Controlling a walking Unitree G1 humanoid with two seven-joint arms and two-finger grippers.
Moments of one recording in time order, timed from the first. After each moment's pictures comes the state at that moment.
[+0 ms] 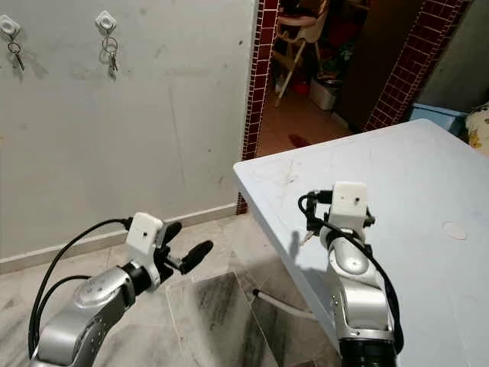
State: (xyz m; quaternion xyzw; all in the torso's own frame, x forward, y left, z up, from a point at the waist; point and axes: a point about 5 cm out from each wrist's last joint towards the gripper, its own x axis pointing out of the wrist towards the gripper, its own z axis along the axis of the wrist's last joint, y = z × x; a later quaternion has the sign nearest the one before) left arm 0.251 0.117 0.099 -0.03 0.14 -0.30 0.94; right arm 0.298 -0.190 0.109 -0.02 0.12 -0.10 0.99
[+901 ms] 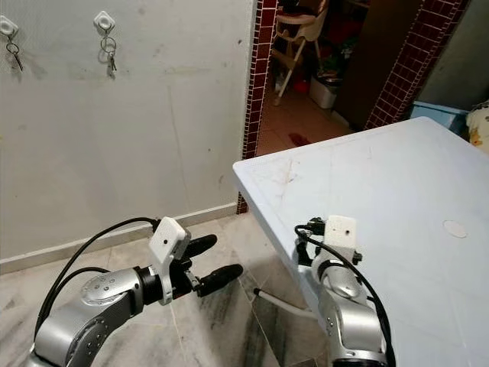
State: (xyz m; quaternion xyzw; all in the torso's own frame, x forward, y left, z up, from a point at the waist) left arm 0.236 0.086 0.114 -0.04 0.16 -0.46 0.87; right arm 0.280 -0.177 0.076 0.03 0.20 -0.07 0.98
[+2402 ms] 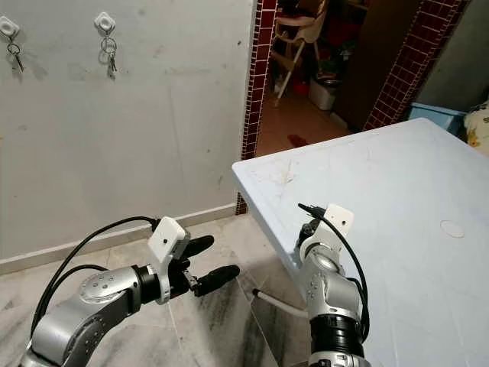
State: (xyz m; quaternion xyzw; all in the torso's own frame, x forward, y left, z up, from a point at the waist) left arm 0.236 0.091 0.113 -0.03 0.18 -0.45 0.87; right arm 0.310 -0.164 0.063 0.16 0.25 -0.16 0.94
